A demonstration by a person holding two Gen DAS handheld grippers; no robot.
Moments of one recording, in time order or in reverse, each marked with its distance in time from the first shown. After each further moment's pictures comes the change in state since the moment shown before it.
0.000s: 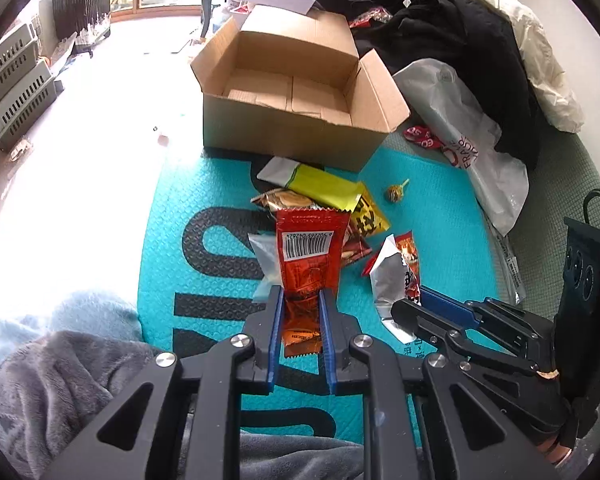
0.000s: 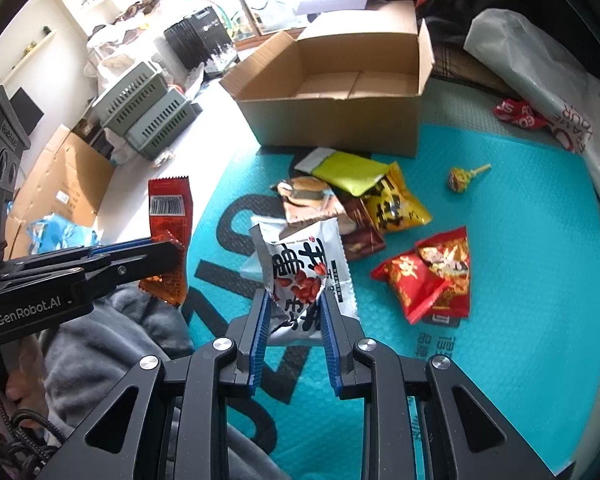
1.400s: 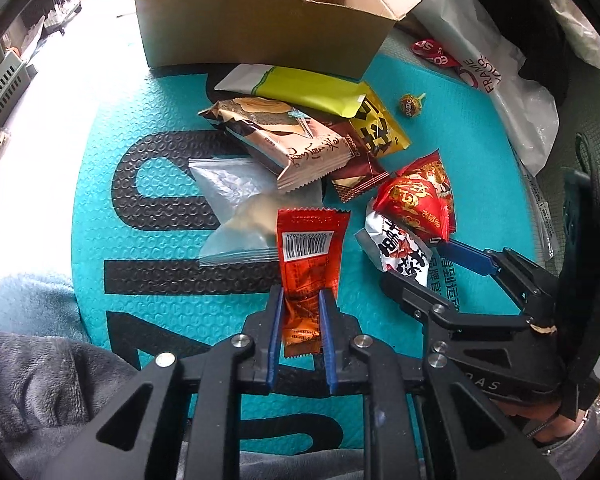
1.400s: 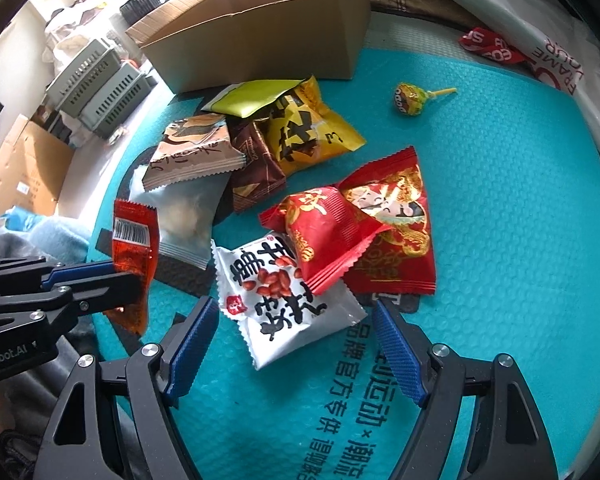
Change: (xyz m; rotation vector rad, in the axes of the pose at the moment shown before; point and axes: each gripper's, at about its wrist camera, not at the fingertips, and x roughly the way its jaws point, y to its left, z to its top) left arm 0.090 -0.016 -0.034 0.059 0.217 0.026; right arm 0.070 -0.071 -0.031 0.049 0.122 -0.114
